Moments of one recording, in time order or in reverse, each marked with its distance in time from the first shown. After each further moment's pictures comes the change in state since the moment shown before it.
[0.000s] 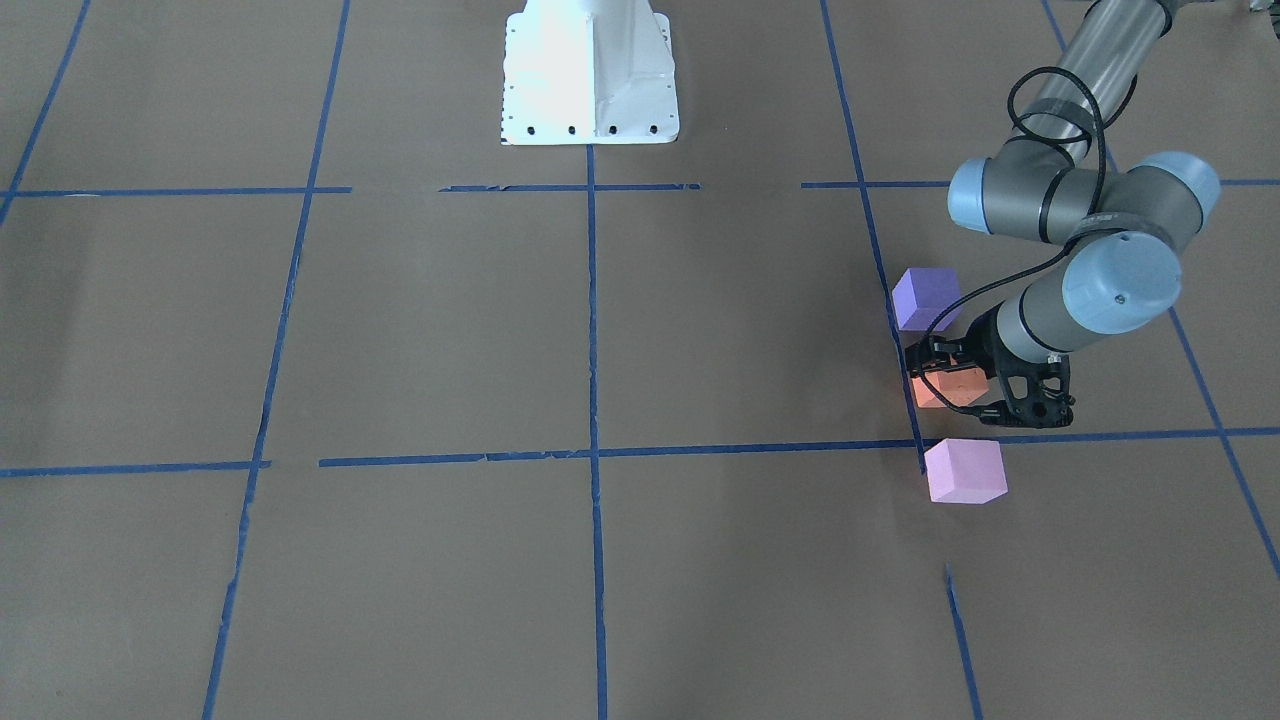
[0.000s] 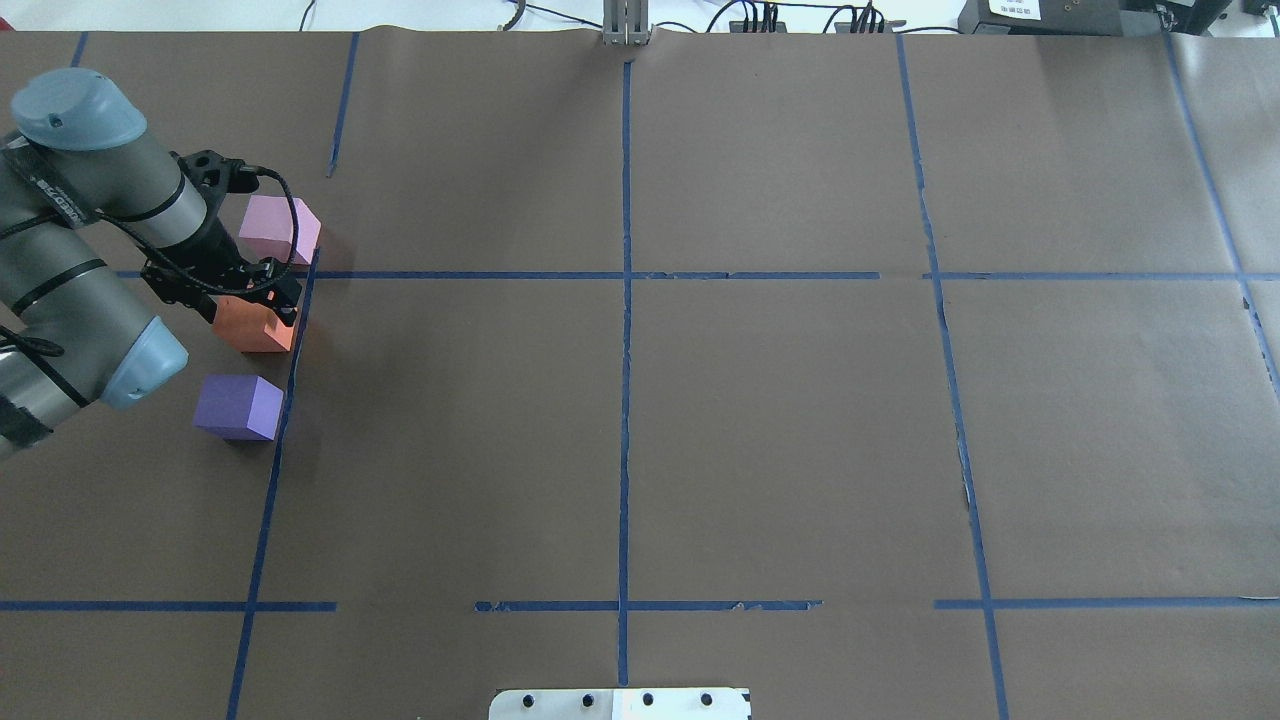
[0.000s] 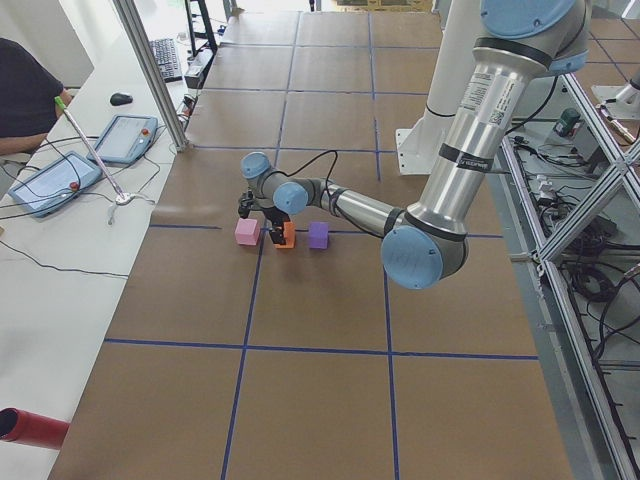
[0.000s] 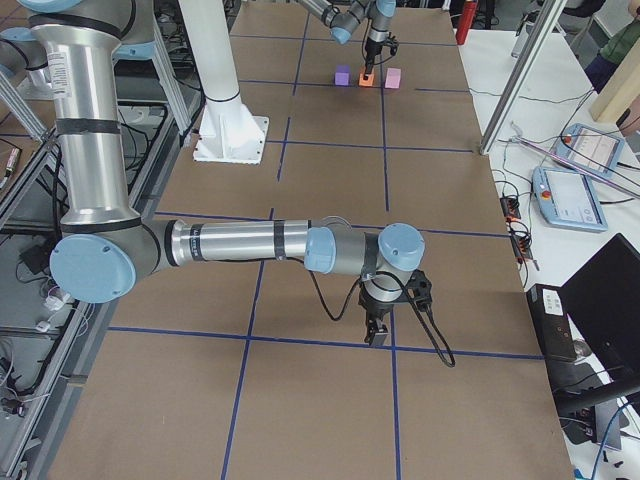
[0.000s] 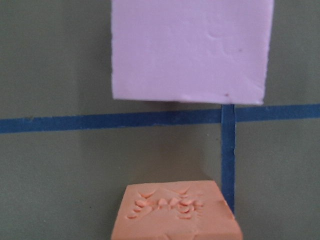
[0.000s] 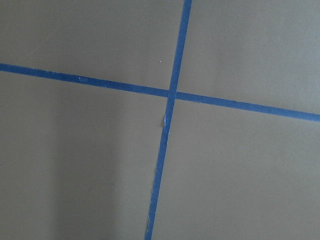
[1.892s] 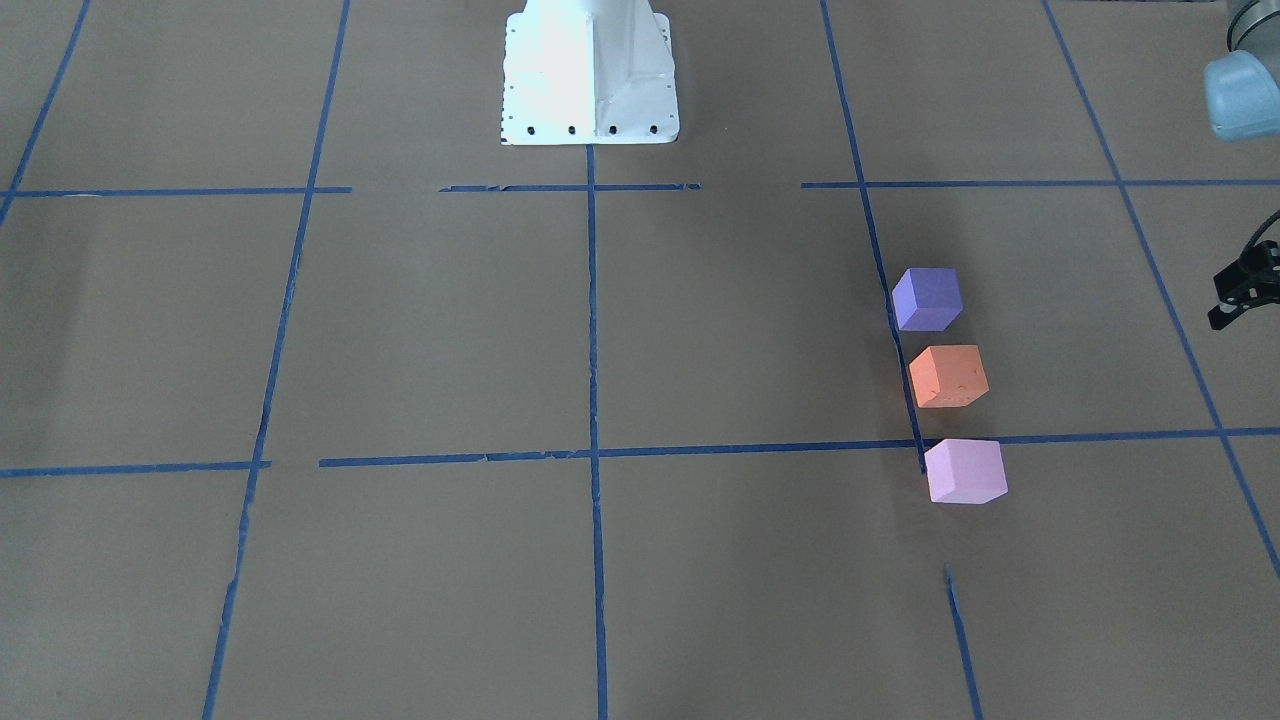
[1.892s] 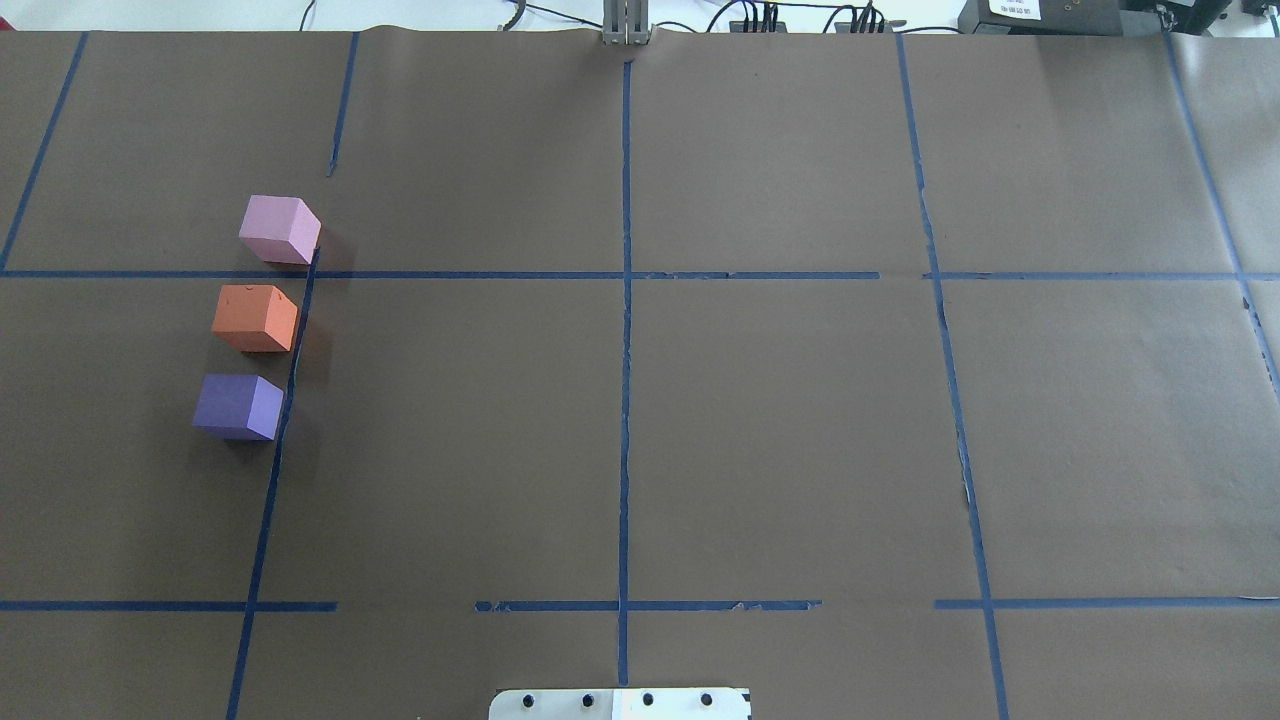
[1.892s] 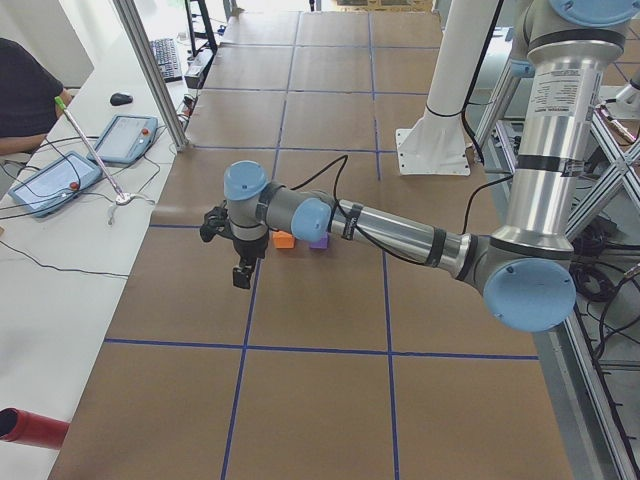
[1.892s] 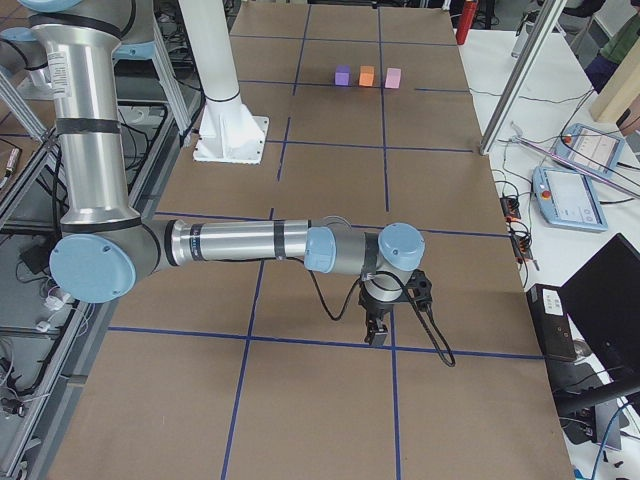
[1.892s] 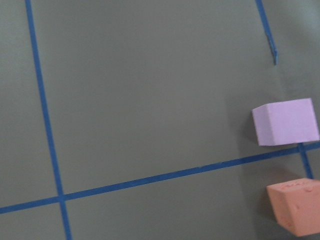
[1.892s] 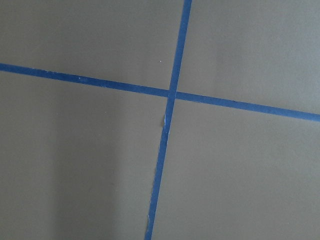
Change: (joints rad) left arm -0.492 0.307 -0.238 0.066 0.021 0.614; right arm 0.000 0.000 0.000 0.000 0.000 0.000
